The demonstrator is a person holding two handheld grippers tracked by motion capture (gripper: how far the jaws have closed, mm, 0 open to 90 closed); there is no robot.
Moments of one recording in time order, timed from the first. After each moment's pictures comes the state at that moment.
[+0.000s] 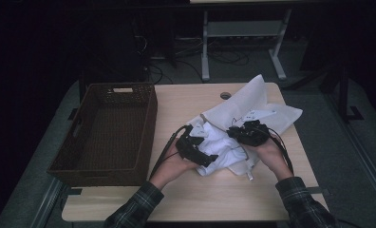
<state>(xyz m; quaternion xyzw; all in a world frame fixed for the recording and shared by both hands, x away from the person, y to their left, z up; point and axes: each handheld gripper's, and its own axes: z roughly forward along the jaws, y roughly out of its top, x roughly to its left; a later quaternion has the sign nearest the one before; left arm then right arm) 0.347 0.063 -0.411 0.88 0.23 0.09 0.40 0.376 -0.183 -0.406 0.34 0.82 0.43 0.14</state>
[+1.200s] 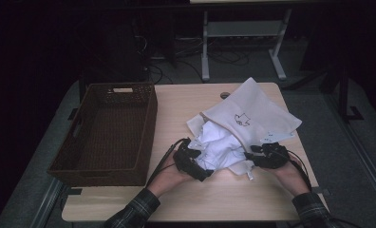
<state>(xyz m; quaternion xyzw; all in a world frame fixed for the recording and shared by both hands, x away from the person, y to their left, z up) 0.333 0.068 -0.446 0.90 0.23 0.05 0.36 0.322 -0.230 -0.441 0.39 0.83 0.37 0.15</state>
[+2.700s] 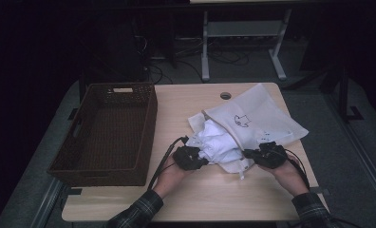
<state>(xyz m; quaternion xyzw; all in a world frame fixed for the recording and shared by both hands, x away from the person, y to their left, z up) 0.335 0.069 -0.444 0.88 0.27 0.04 0.39 0.319 -0.221 -0.428 0.36 0.84 0.39 0.12</state>
